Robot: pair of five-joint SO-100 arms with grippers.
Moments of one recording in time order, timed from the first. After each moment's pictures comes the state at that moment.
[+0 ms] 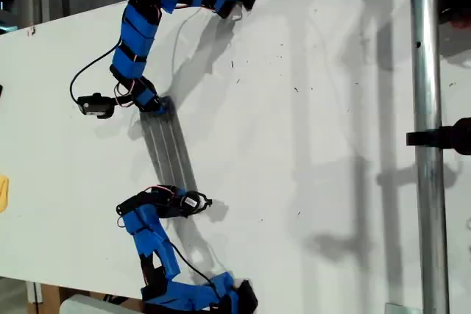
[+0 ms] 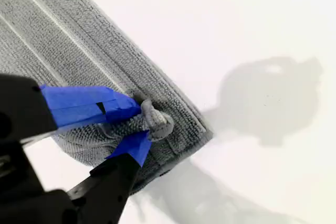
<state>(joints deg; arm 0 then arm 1) -36.5 56.6 60.3 95.5 -60.6 47.2 61.9 79.1 54.7 22.1</state>
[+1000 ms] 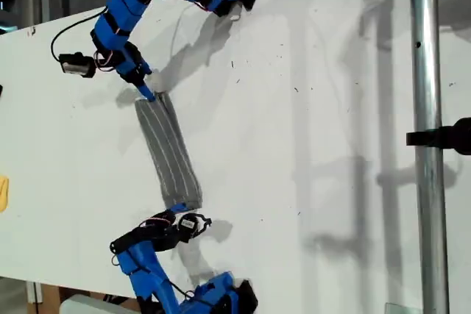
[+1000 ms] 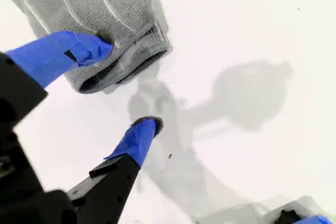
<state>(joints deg) -37.5 91.7 93.4 96.0 -71.5 59.2 76.6 89.6 63.2 23.9</state>
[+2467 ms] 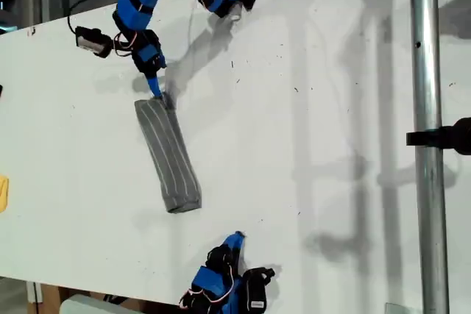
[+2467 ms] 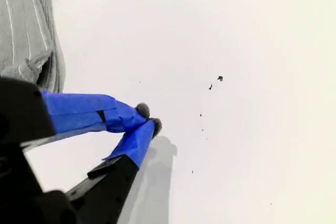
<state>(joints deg) 1.1 194.8 178.2 73.4 -106.3 53.3 99.7 120.0 50.0 38.5</state>
